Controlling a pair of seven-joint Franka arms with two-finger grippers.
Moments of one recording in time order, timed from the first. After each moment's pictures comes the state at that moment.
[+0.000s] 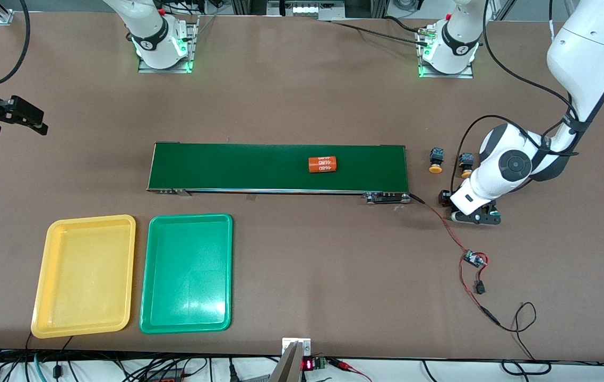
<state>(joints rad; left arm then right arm) 0.49 0.59 -0.55 -2.10 0.53 2.51 -0.36 -0.06 -0.02 0.02 -1.66 -0.02 1.64 -0.07</state>
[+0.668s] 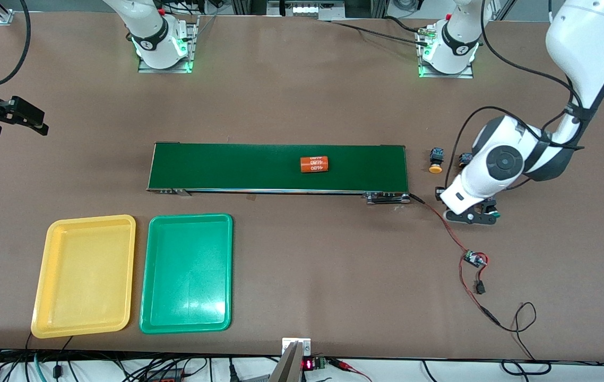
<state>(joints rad) 0.49 0.51 -0.77 -1.97 0.53 2.16 -0.48 -0.06 -0.02 0.02 -1.66 -0.02 1.64 -0.07</state>
